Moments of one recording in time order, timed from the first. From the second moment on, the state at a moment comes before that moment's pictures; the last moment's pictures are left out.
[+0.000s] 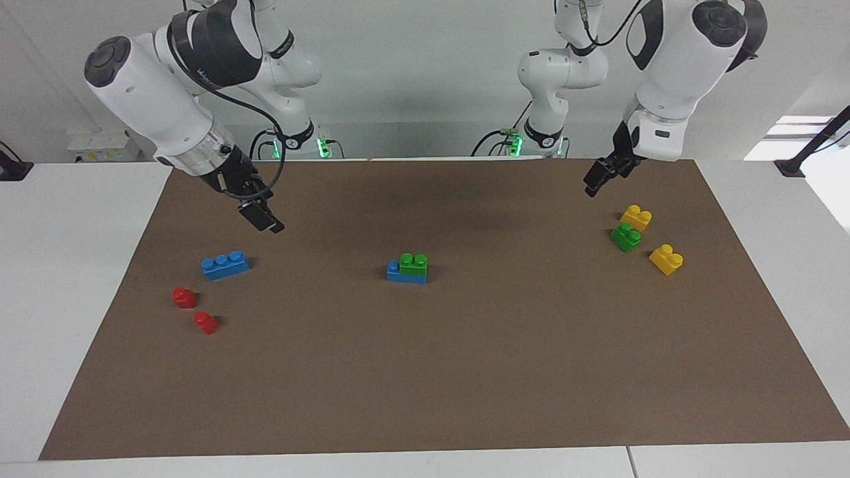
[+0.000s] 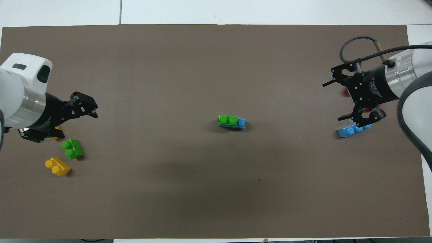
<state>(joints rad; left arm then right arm) -0.11 -0.07 -0.11 -1.77 -0.04 1.61 -0.78 0.08 0.07 -0.02 -1.70 0.35 1.70 1.22</state>
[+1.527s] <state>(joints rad) -0.49 0.13 -0.11 -1.83 -0.07 2.02 -2.05 0.31 0.19 -0.02 -1.96 0.53 2.17 1.58</state>
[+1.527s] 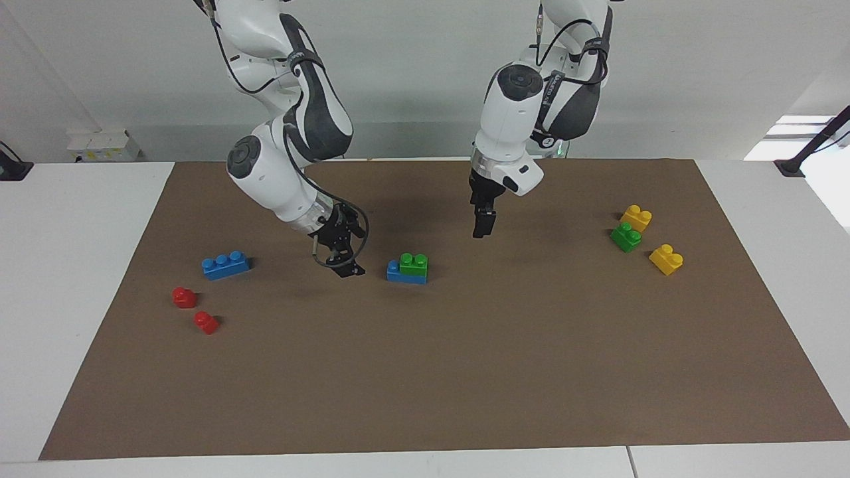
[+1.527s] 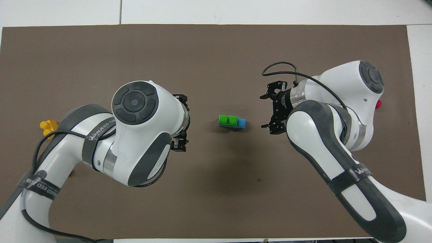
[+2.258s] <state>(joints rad) -0.55 0.36 -0.11 -1.66 -0.06 2.08 -2.17 0.38 0.19 -0.02 -2.03 0.62 2.34 1.58</state>
